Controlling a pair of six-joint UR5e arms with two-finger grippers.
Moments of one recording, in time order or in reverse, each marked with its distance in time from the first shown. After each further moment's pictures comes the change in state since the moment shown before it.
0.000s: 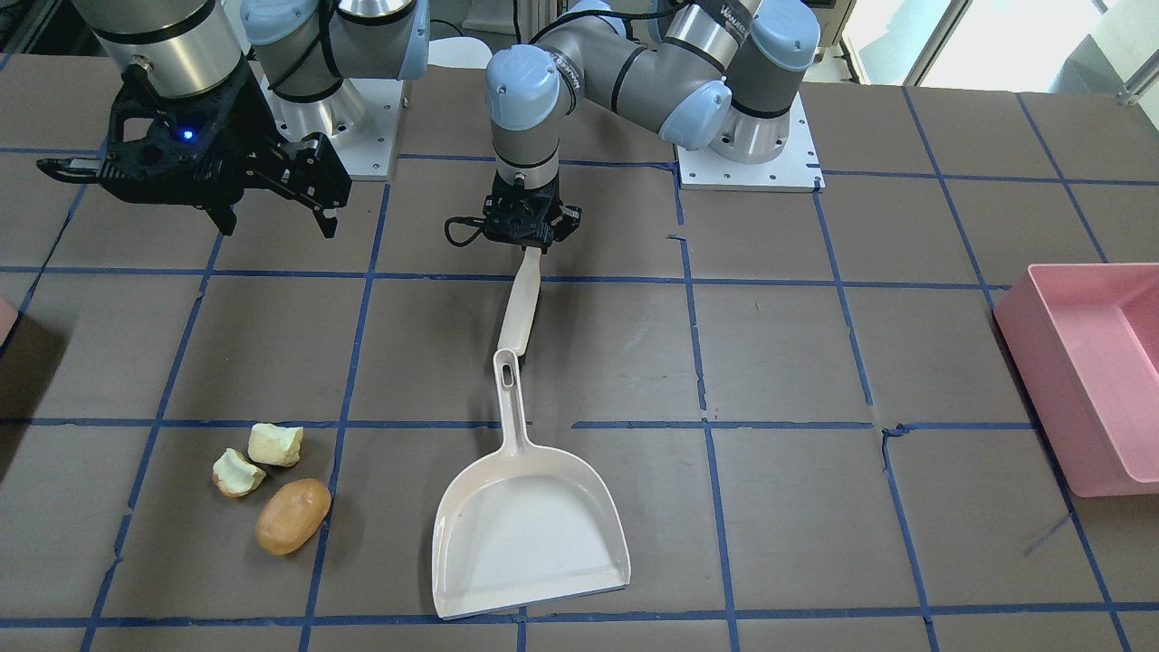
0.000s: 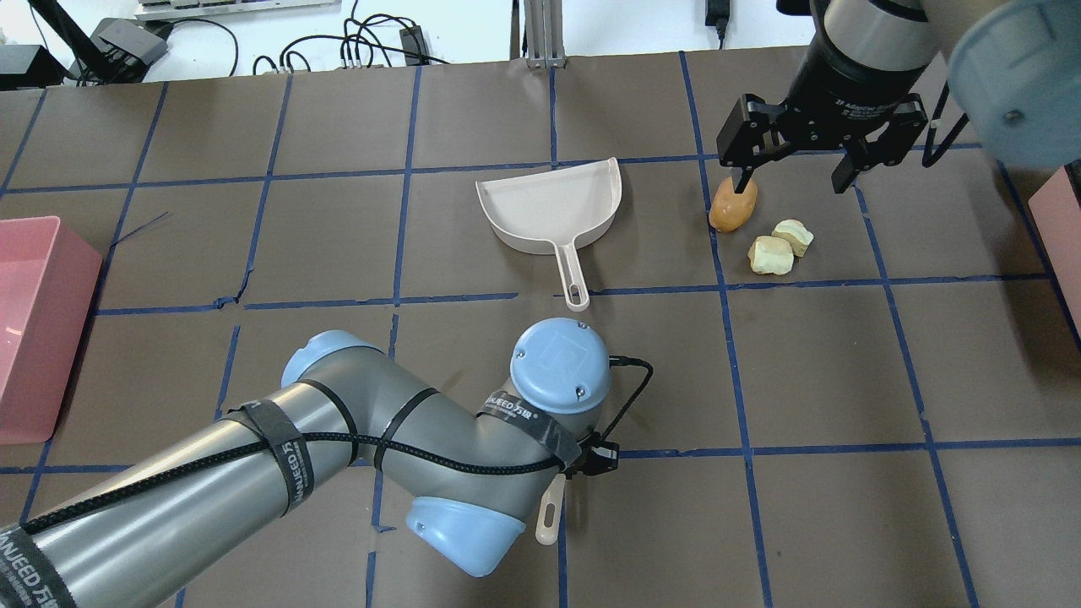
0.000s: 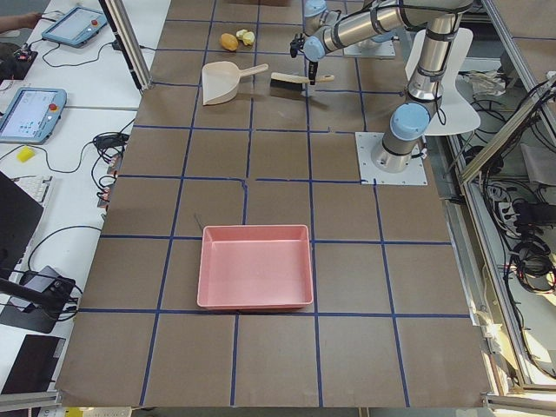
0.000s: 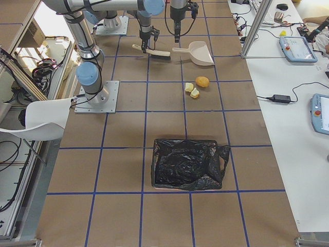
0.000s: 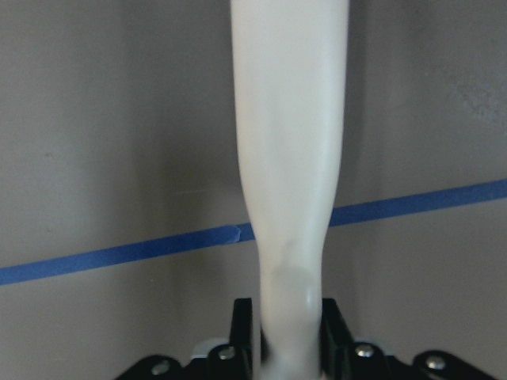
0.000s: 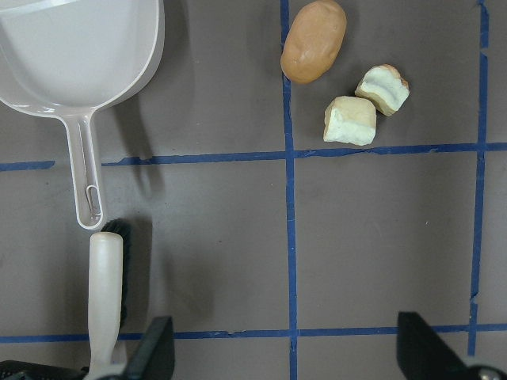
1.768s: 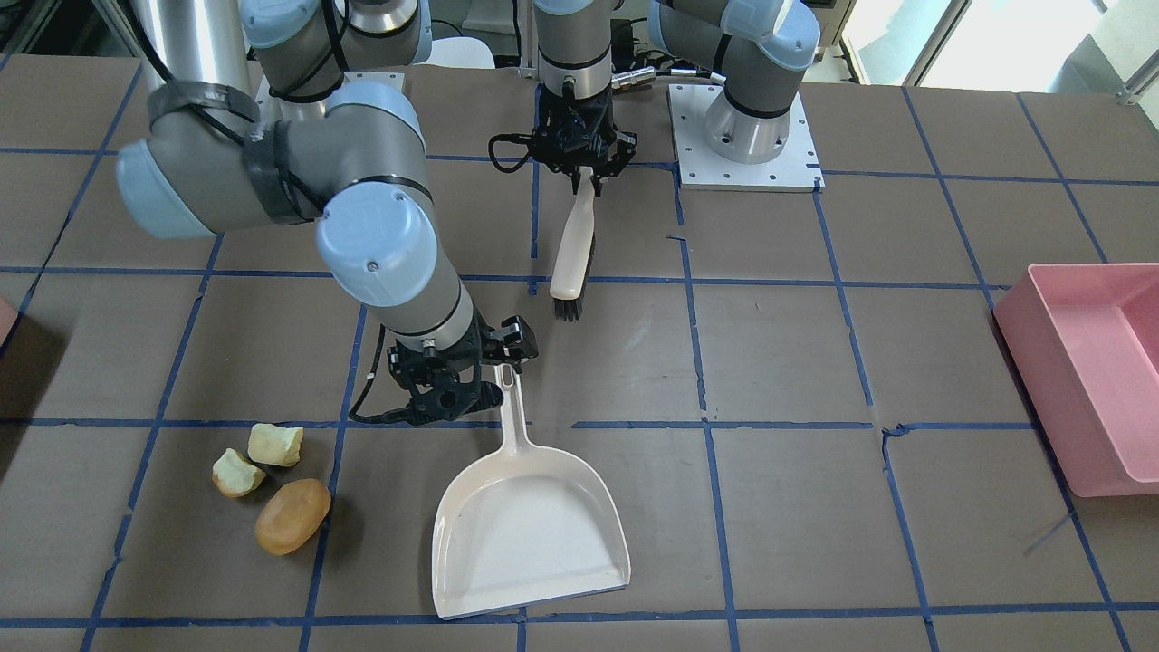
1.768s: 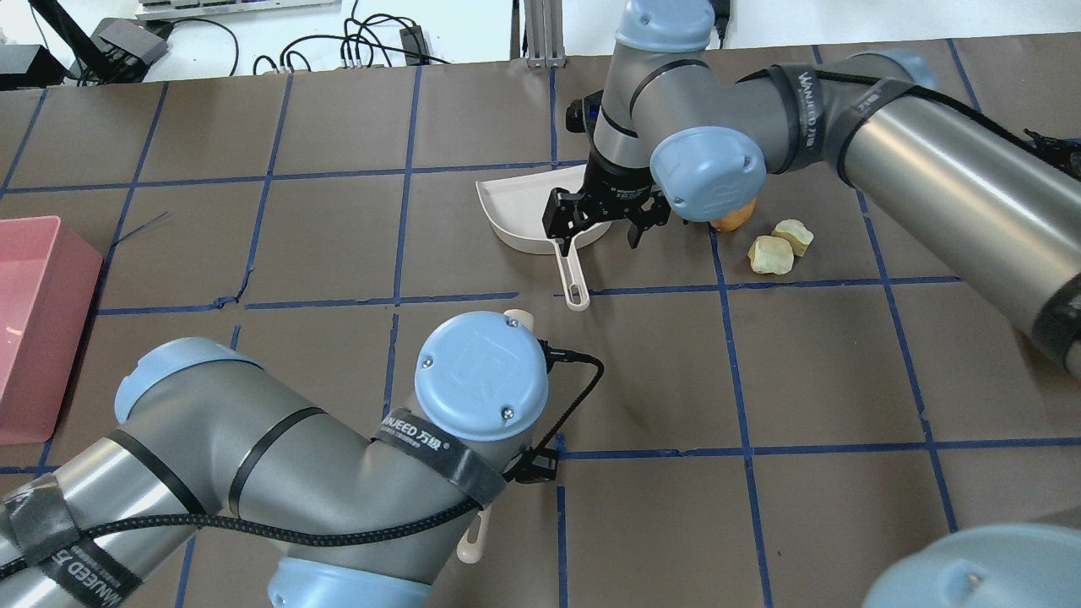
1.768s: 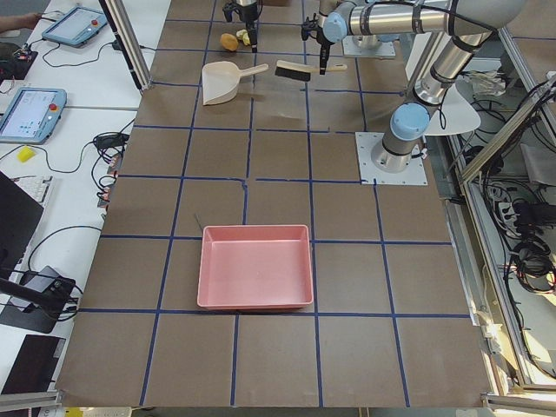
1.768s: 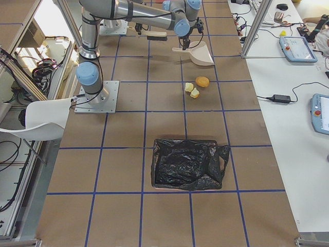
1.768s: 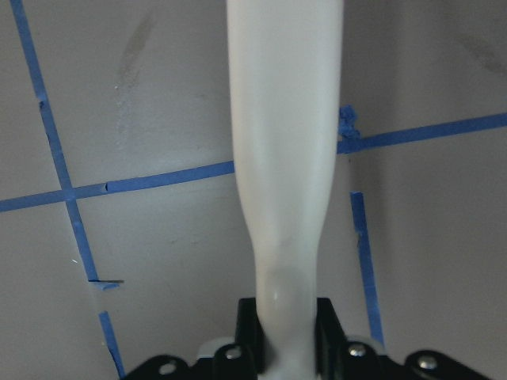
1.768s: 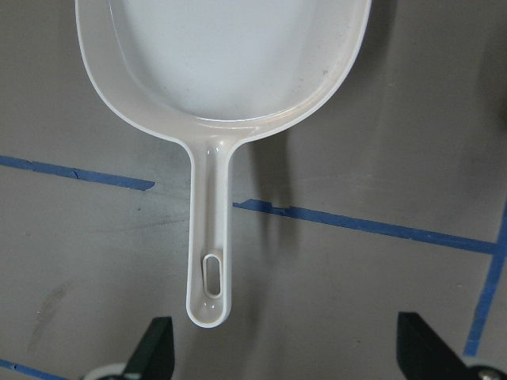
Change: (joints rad) left arm 0.063 0.290 -0.002 -0.286 0.133 0.092; right arm 0.235 0.430 0.002 -0.326 0.144 -0.018
